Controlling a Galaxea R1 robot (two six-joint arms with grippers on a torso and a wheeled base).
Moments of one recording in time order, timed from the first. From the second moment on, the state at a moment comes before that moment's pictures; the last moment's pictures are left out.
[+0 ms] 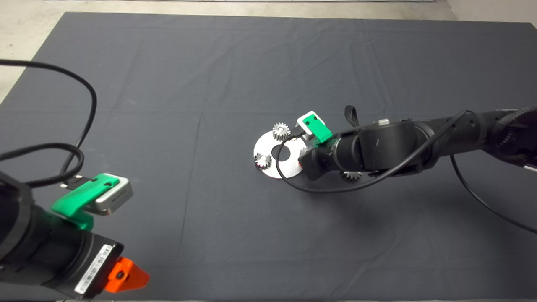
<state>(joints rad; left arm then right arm) -0.70 2.05 -0.32 -0.09 1.46 -1.46 0.20 2.64 -0.86 -0.92 -1.52 1.20</state>
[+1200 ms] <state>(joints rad) -0.70 2.05 -0.31 -0.09 1.46 -1.46 0.18 2.64 -0.84 -1.01 -1.52 1.20</state>
